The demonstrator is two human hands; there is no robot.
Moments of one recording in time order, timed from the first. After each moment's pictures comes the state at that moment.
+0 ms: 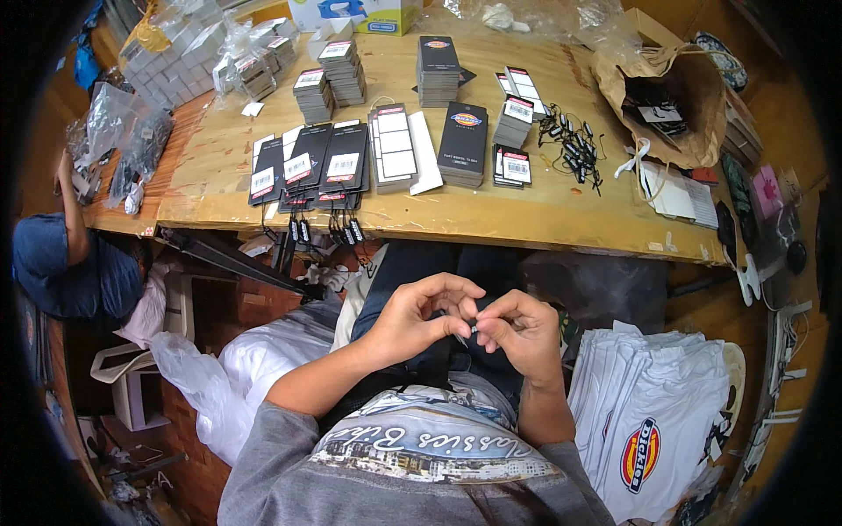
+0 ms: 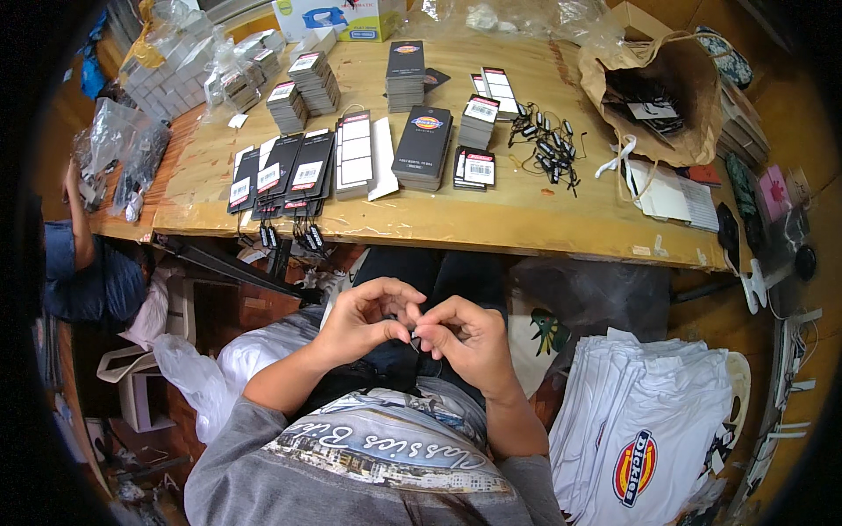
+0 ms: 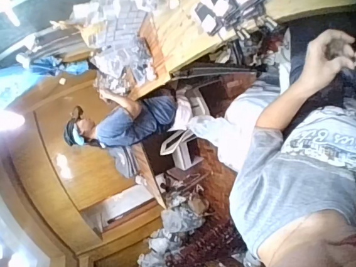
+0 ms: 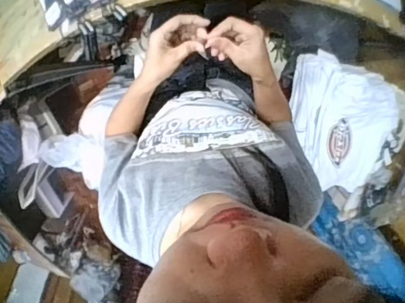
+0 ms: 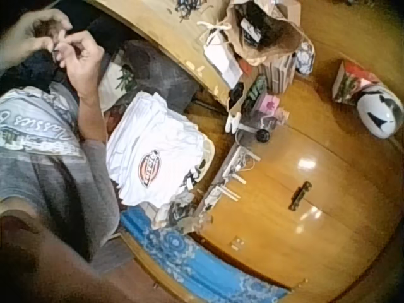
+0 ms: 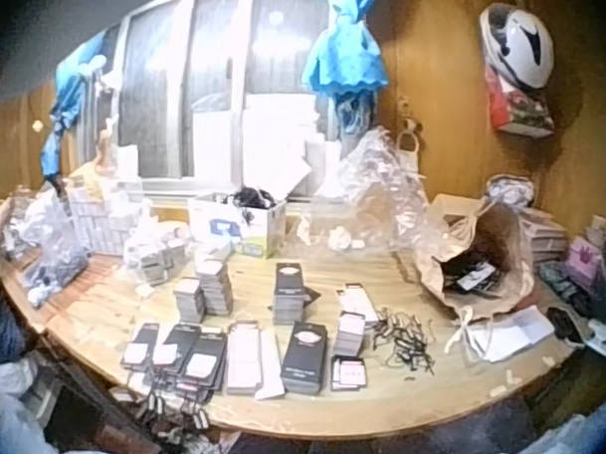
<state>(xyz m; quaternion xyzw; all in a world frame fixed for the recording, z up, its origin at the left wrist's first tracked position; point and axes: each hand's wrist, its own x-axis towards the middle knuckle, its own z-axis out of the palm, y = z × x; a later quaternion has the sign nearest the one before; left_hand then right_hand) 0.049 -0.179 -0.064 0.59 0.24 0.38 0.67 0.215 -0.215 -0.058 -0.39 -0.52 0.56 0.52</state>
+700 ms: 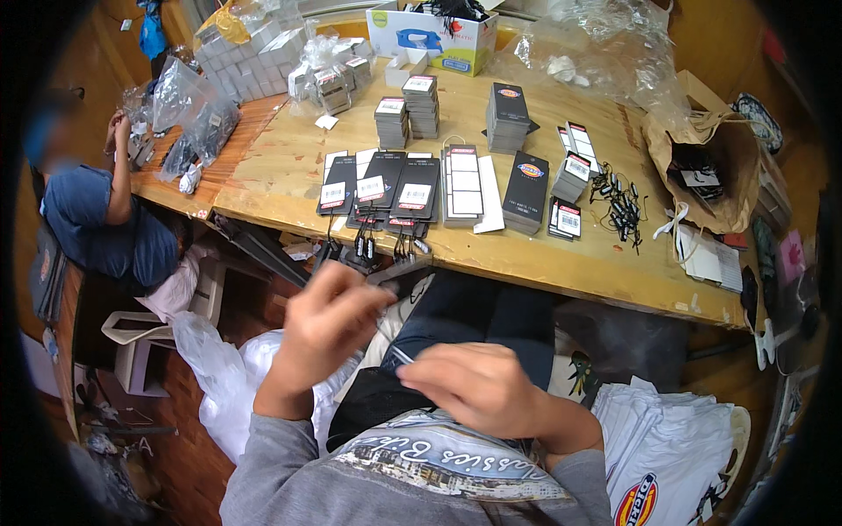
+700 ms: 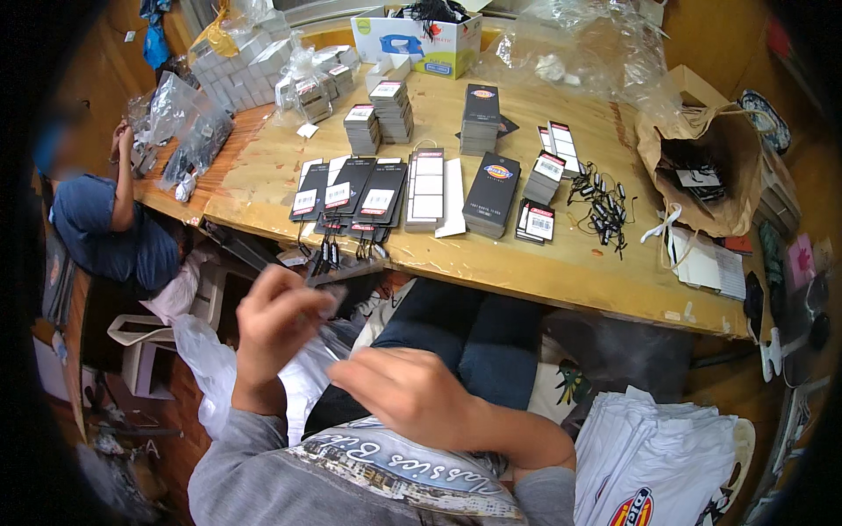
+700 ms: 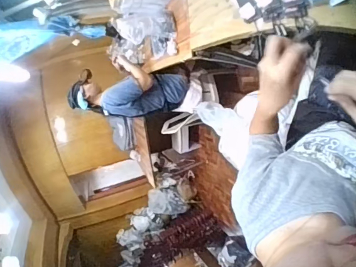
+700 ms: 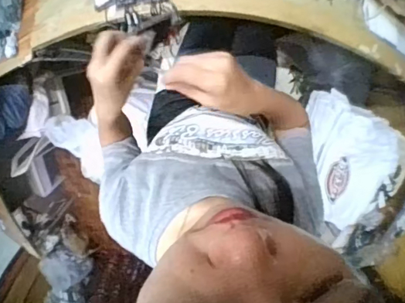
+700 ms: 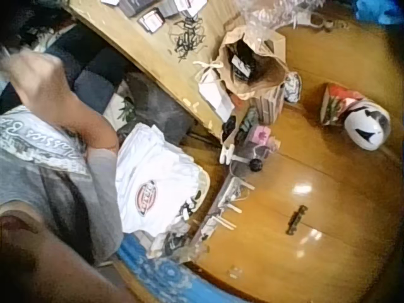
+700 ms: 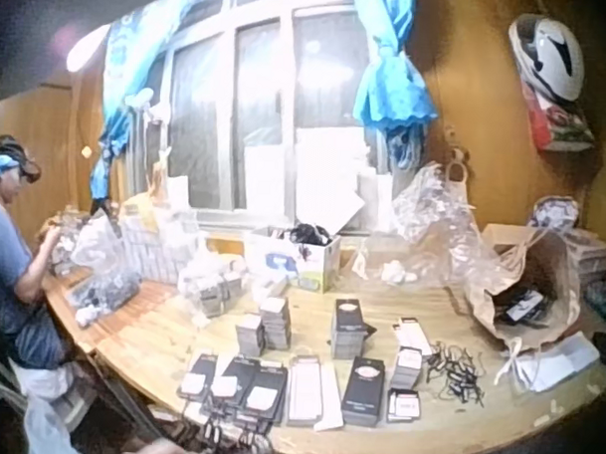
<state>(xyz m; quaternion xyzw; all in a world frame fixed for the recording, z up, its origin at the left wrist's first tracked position) -0.040 -0.202 0.016 0.78 0.48 0.40 0.00 0.144 -0.198 0.002 -0.14 -0.83 0.29 0.45</state>
